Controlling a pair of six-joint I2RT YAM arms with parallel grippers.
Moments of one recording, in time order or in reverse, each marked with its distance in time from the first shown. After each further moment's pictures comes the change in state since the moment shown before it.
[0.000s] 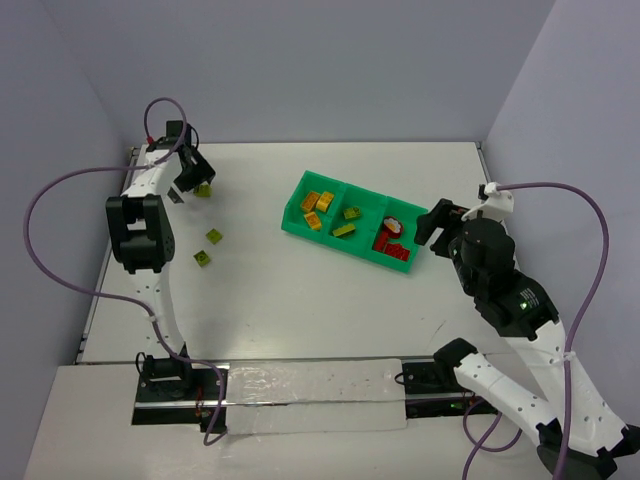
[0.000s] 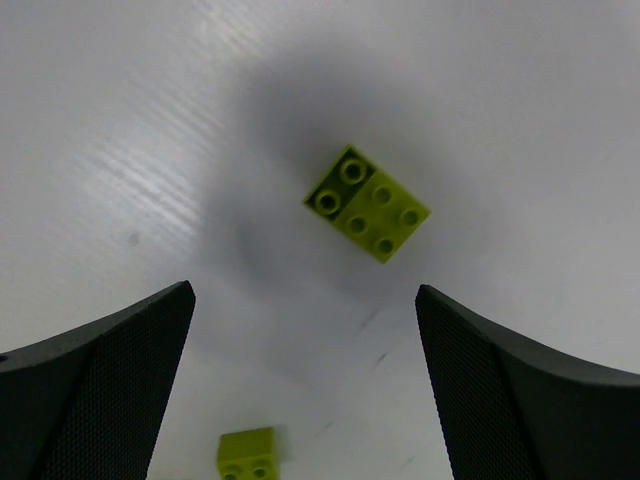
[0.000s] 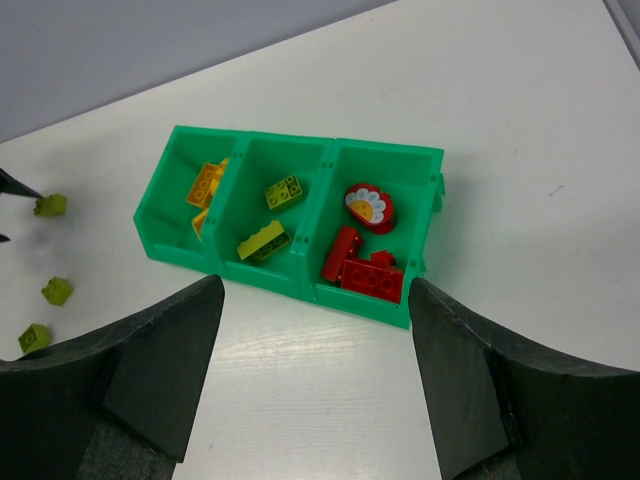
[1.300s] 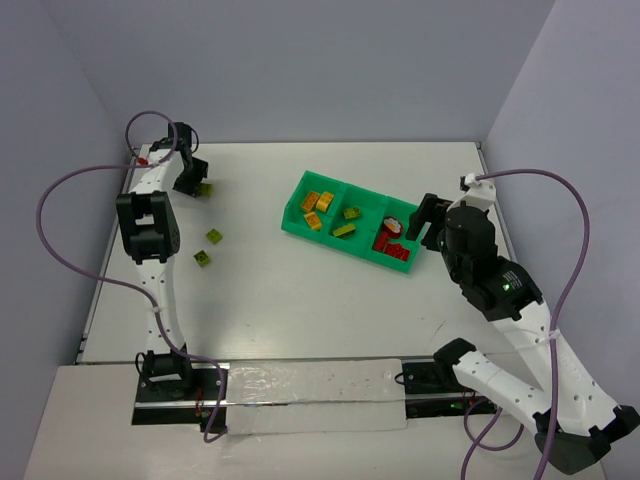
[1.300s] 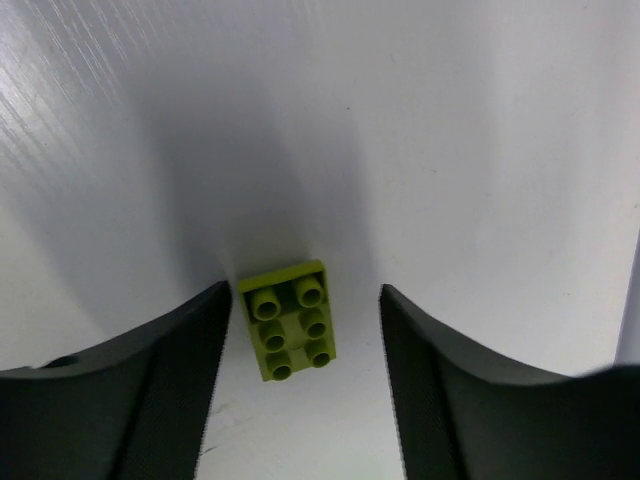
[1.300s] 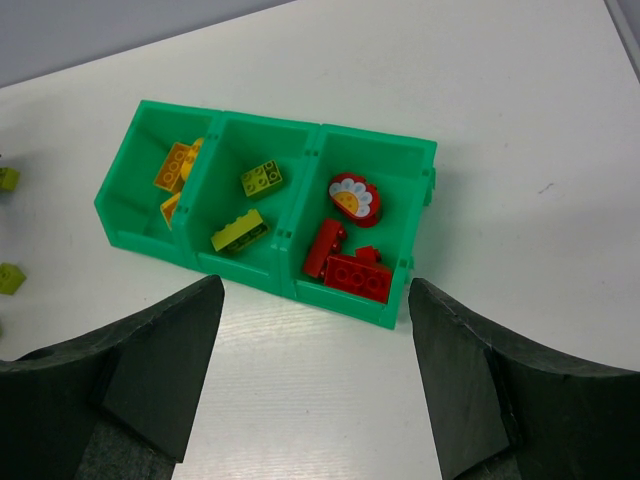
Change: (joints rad) left arm 0.024 0.208 0.224 -0.043 0.021 -0.545; right arm 0.000 0.087 0.000 0.024 0.004 -0.041
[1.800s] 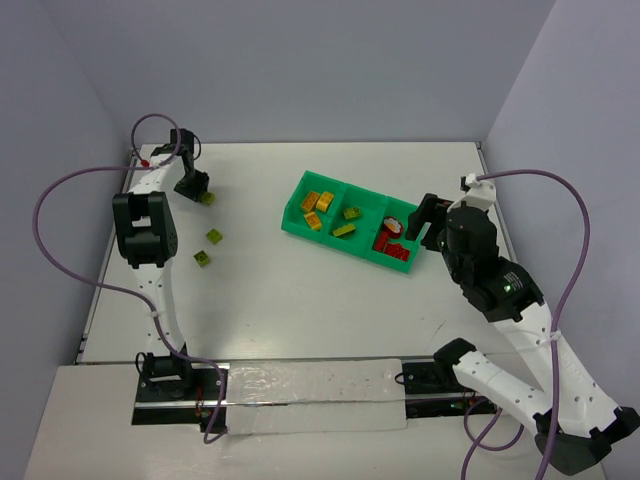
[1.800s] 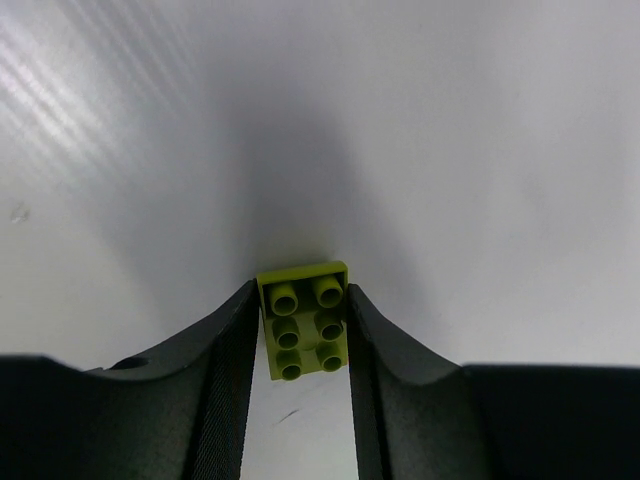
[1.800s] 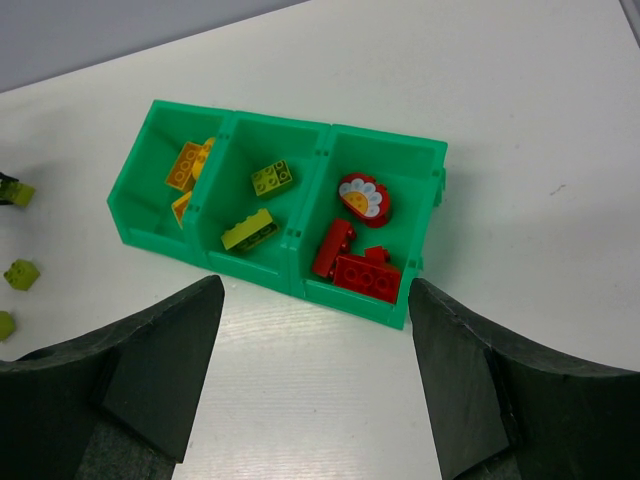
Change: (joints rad) left arm -0.017 -0.106 -0.185 0.045 -0.009 0.114; right arm 0.000 -0.006 0.000 0.006 -0.020 0.006
